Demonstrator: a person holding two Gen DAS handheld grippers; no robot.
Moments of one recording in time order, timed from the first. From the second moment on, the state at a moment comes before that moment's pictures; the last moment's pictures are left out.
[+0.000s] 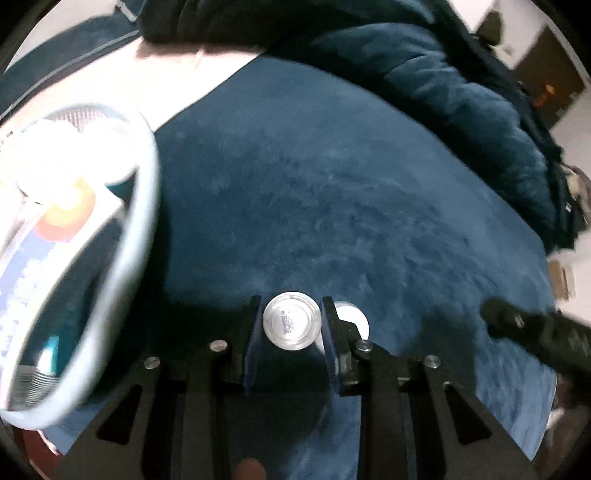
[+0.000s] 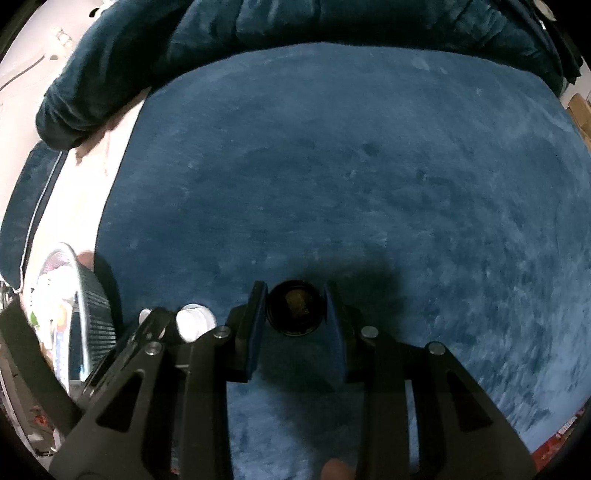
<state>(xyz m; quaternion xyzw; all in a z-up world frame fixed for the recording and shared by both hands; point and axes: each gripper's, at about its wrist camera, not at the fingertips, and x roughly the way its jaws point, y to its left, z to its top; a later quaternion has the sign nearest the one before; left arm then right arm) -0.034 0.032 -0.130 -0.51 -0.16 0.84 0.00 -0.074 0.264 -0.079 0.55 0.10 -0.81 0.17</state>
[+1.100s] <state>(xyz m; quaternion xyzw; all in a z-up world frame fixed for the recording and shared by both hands) 0.026 -0.196 -0.032 -0.48 -0.19 0.85 -0.03 0.076 0.084 -0.070 0.55 0.14 -0.70 0.43</state>
